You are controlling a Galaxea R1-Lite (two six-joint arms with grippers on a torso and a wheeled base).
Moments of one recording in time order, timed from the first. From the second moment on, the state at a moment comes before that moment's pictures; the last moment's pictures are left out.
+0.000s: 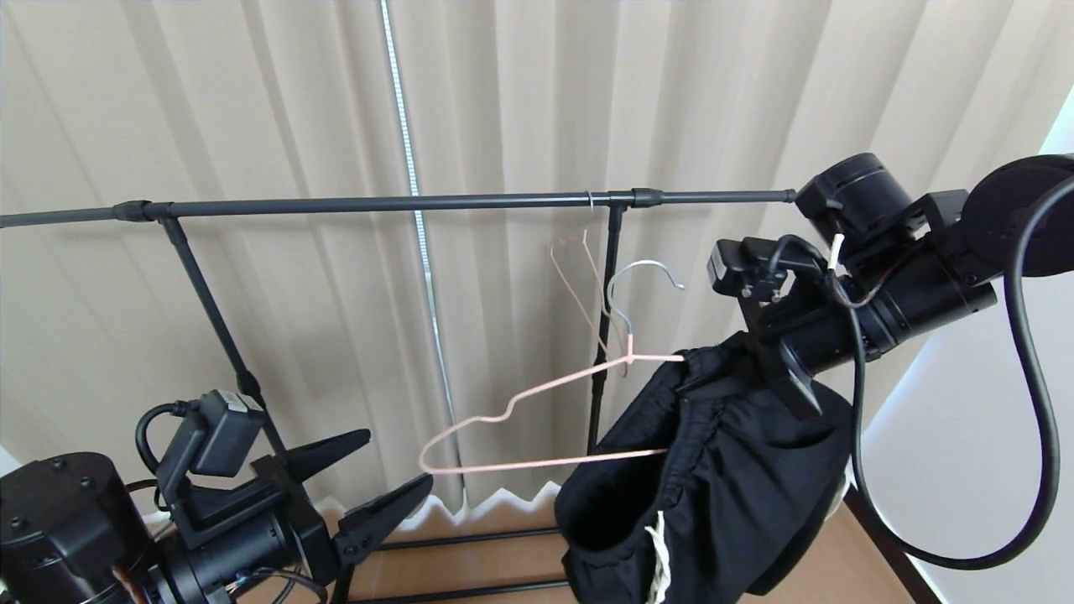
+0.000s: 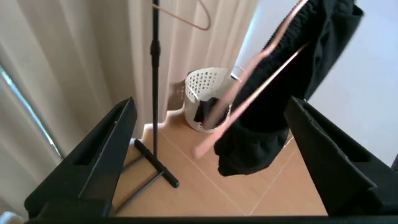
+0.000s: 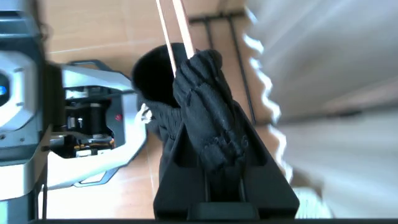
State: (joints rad) left arm -0.37 1.70 0.00 -1.57 -0.36 -0.13; right arm 0.36 1.84 -1.55 0.72 0.57 -0.79
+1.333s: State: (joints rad) left arm -0.60 2.03 -0.37 -1.38 -0.07 -0.32; right arm 0.68 1.64 -1.35 0.42 -0.04 -0.36
